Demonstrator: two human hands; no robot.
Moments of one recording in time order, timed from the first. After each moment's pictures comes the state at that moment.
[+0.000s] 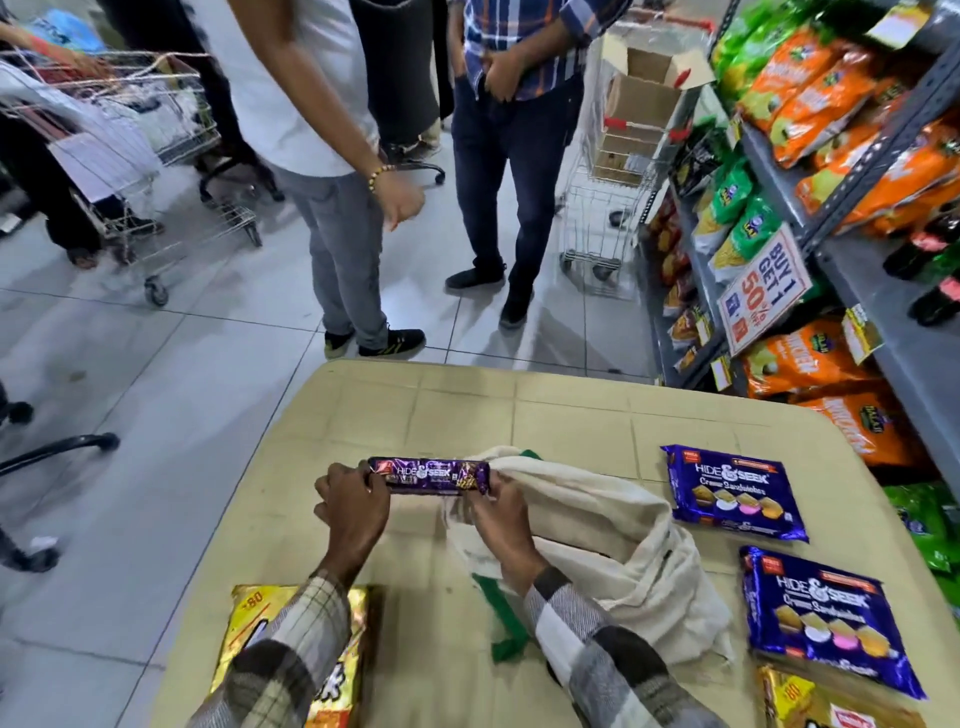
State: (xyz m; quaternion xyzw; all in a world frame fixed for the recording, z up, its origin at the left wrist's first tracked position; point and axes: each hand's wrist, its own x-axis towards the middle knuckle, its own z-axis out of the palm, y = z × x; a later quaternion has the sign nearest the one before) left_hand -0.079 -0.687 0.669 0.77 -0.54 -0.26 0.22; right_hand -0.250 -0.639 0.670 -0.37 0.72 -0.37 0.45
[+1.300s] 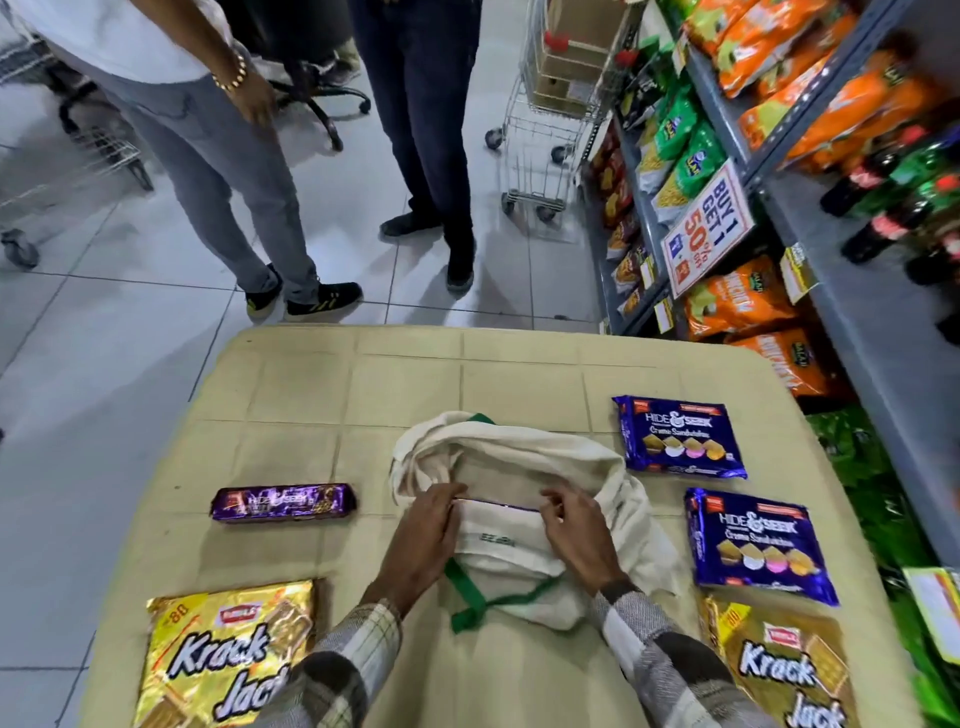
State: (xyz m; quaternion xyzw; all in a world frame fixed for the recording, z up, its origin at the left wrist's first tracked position) left_hand -0.159 -0.631 0.588 0.47 -0.78 -0.38 0.17; right_hand -0.376 -0.573 0.615 -0.46 0.83 -0.16 0.28
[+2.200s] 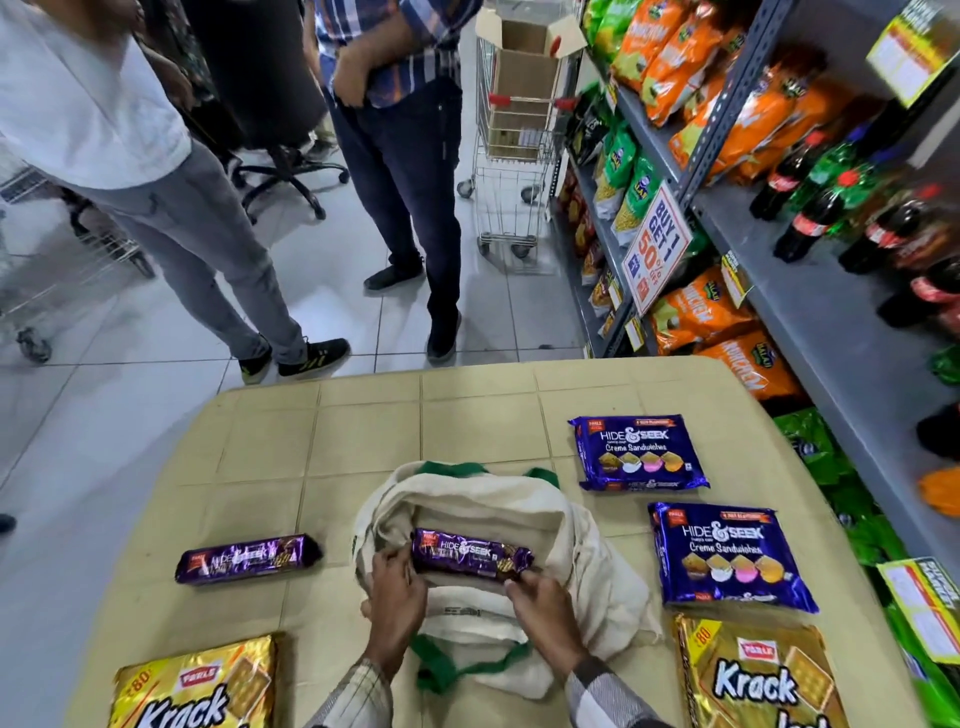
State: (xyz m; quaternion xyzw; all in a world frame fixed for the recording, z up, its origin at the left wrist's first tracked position) left_hand -0.204 -0.588 0.592 0.67 -0.58 -0.44 0.13; right_hand -0.377 -0.507 0.598 -0.27 0.81 -0.26 0.45
